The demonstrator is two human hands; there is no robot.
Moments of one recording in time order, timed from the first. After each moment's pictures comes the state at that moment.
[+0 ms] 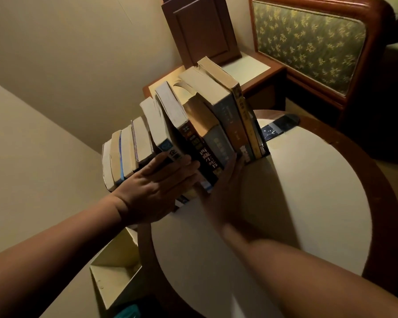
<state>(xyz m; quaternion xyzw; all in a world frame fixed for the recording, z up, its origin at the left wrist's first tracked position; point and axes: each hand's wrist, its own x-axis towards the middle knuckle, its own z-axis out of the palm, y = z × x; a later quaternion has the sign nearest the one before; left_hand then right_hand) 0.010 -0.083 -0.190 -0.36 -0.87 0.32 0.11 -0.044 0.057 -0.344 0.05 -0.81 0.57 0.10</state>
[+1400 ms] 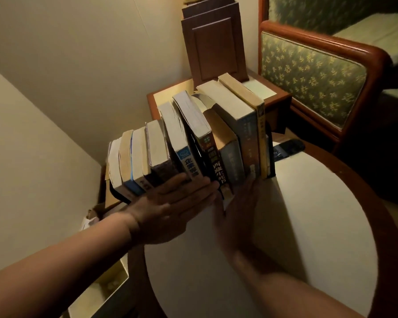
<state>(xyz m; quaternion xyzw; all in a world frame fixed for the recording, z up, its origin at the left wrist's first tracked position) 0.015 -0.079 -0.218 -0.34 -0.86 0.33 0.16 -0.037 0.072 -0.344 0.04 -0.84 0.51 0.16</state>
